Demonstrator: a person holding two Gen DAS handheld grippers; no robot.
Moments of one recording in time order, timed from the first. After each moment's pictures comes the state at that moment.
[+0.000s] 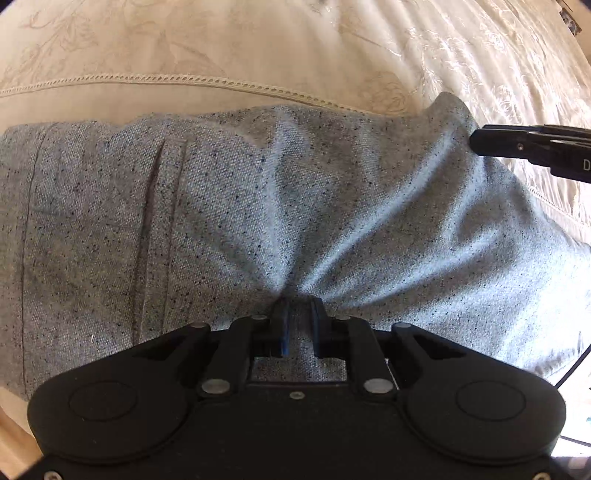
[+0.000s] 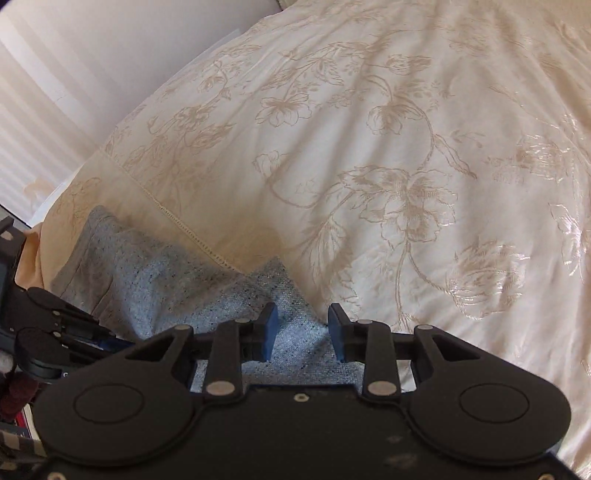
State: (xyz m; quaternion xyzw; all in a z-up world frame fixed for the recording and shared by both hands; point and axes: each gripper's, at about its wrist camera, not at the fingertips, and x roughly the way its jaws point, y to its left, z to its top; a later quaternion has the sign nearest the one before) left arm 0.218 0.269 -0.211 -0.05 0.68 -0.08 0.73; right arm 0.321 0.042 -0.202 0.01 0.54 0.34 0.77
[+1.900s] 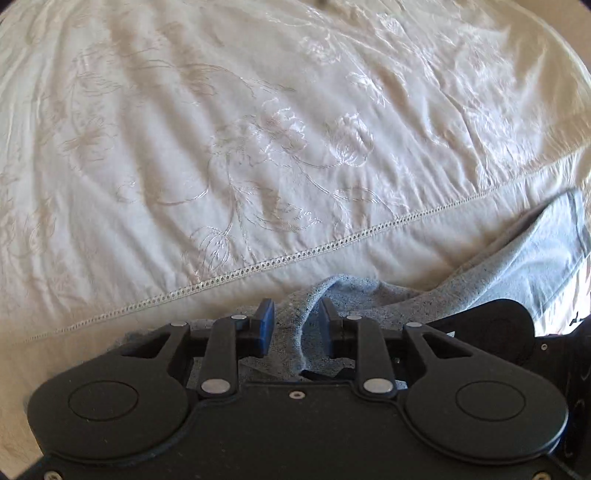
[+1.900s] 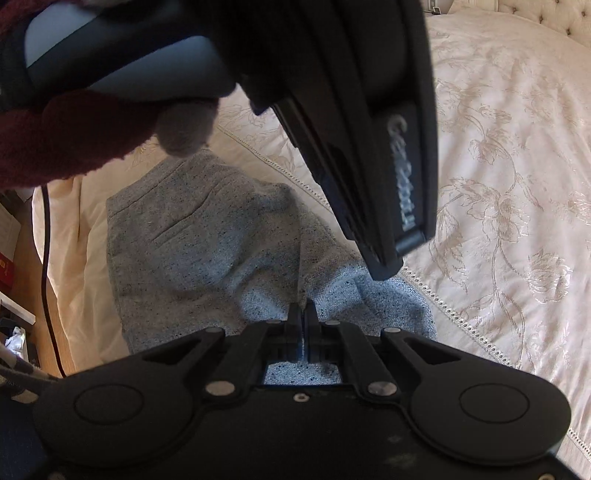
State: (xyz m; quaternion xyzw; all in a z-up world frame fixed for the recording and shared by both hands) left arm 0.309 0.142 -0.135 0.12 0.65 -0.25 0.71; right arm 0.218 0.081 -0.176 -0.08 0.47 0.38 0.79
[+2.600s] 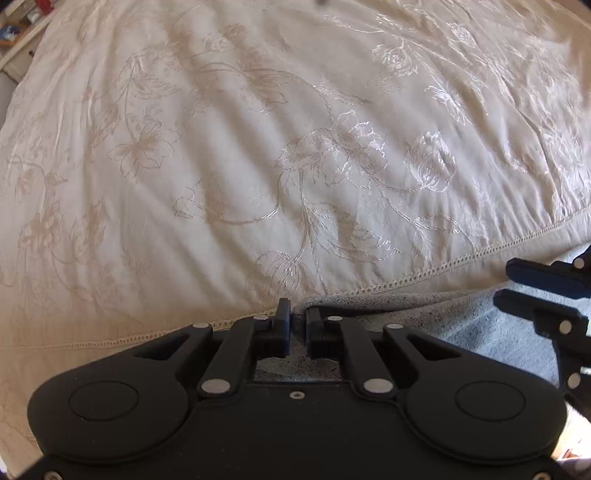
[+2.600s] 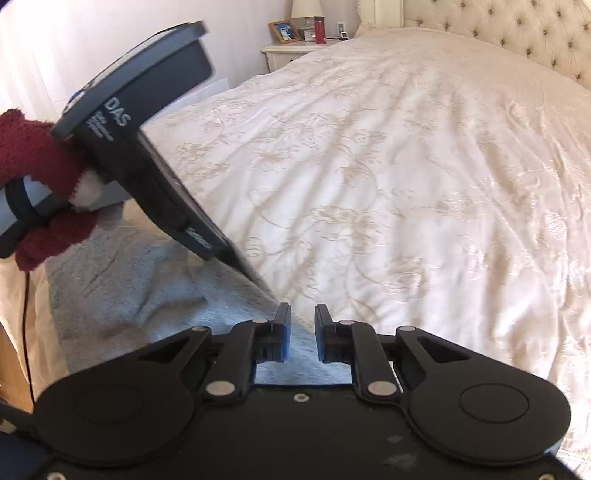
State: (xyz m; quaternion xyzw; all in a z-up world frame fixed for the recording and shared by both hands) left arm 0.322 0.153 -0.146 0.13 0.63 -0.15 0.75; right arm 0.249 -0.027 -0.147 -0.04 0.44 0.27 0.85
